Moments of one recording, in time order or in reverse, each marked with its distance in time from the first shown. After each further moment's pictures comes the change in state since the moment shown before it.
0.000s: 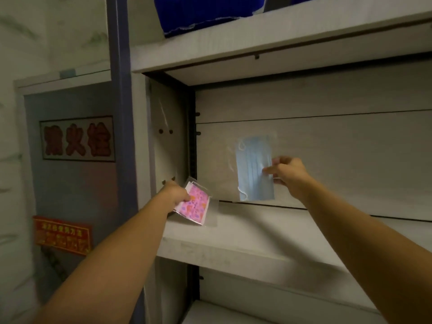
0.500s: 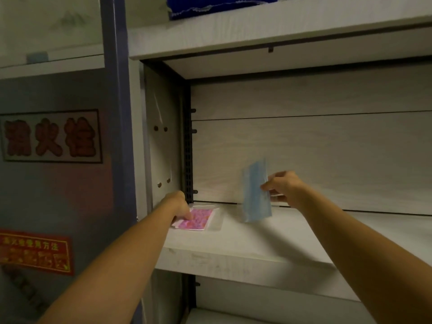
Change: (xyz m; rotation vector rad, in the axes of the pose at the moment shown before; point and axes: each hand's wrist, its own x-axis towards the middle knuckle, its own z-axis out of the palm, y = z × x) left_hand 0.042 -0.017 0.006 0.673 -0.142 0.134; right_hand 0.005 0.027 0.032 -0.180 0.041 0.223
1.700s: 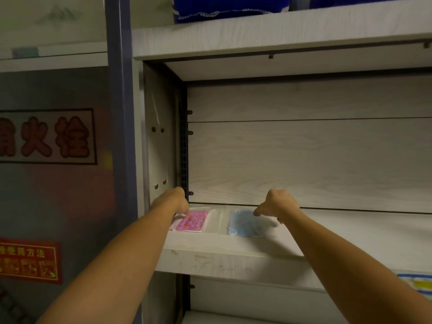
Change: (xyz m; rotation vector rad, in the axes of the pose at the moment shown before) left_hand 0.013 -0.002 -0.006 0.097 0.051 0.091; right_hand -0.019 0.025 0.023 -1.094 0.114 0.002
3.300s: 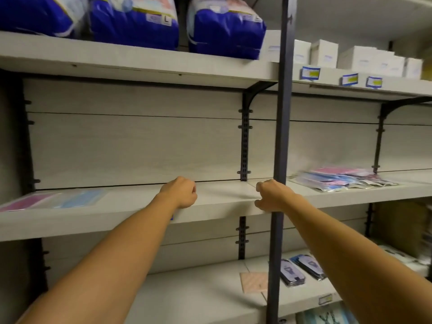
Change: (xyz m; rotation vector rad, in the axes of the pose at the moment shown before) left_hand -0.314 0.403 0.099 0.087 0.095 0.706; right_hand -0.237 0.456 -0.201 -0.353 0.059 -0.005
